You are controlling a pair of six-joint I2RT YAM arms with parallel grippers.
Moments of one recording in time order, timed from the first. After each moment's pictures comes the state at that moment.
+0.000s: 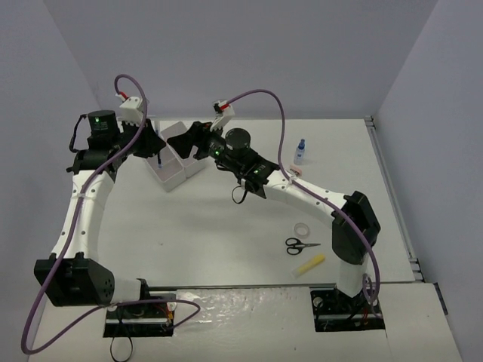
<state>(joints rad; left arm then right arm) 0.02 1.33 1.41 -0.59 0.55 -0.03 0.87 1.84 1.55 0.41 -0.06 0.62</state>
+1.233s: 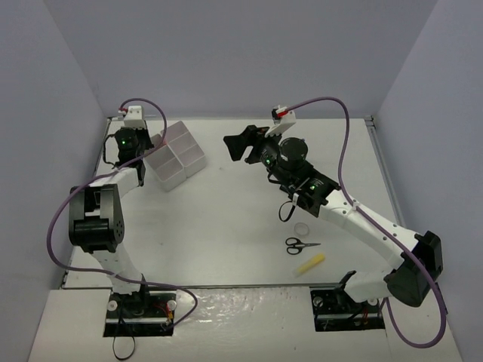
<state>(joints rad) 0.06 1.79 1.10 0.56 0.02 0.00 0.77 1.34 1.17 0.20 0.17 0.46</state>
